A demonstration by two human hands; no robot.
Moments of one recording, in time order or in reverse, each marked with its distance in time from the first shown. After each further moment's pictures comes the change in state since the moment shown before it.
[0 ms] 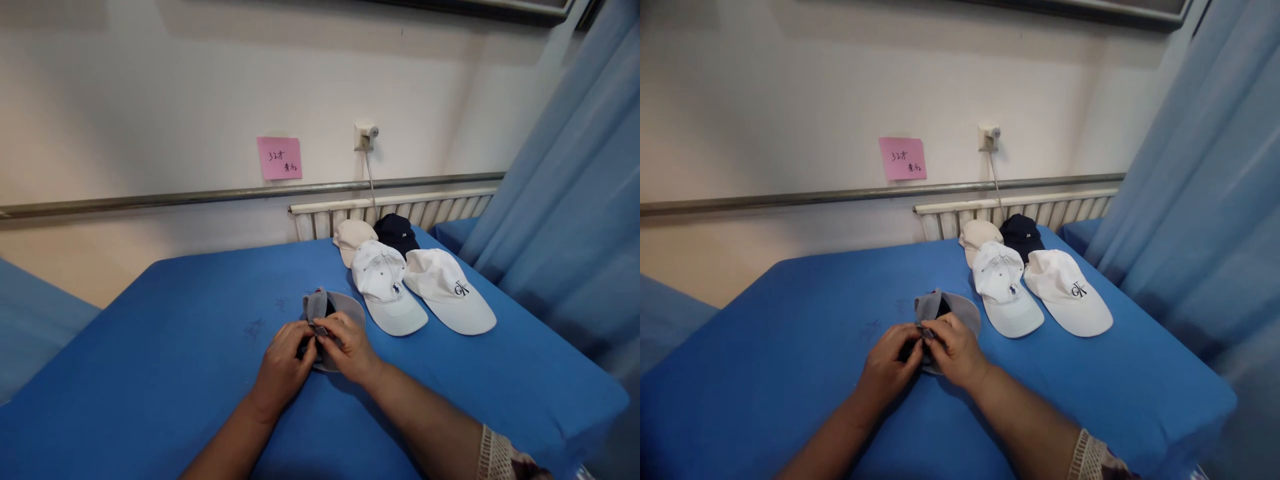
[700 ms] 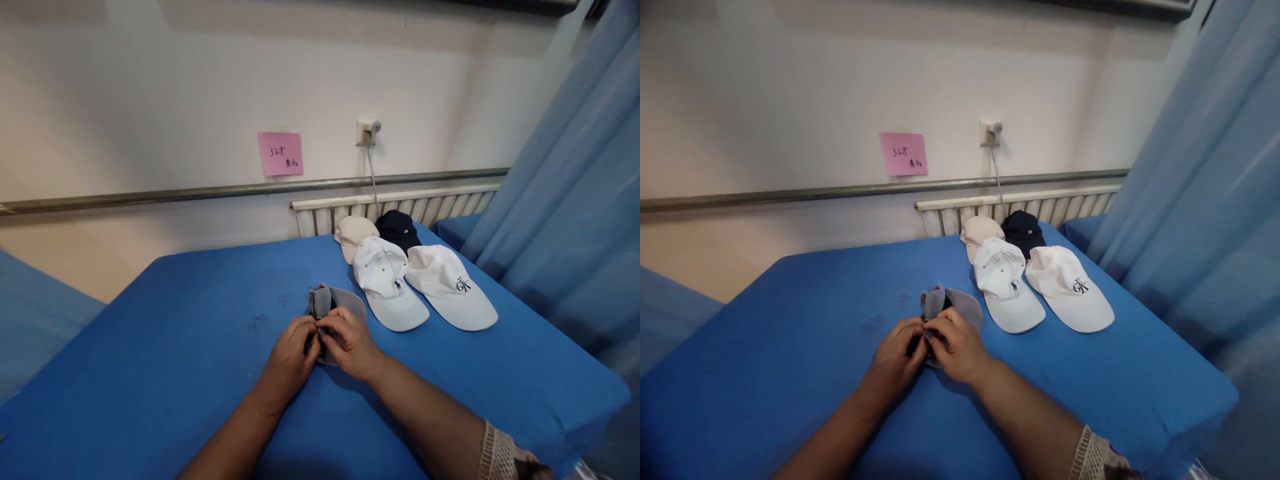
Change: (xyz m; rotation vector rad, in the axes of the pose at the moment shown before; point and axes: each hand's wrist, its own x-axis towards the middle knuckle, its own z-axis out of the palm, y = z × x) left_hand 0.000 0.000 0.005 0.015 0.016 0.097; right_hand 0.002 -0.010 -0.009 -0.029 -0.052 -0.067
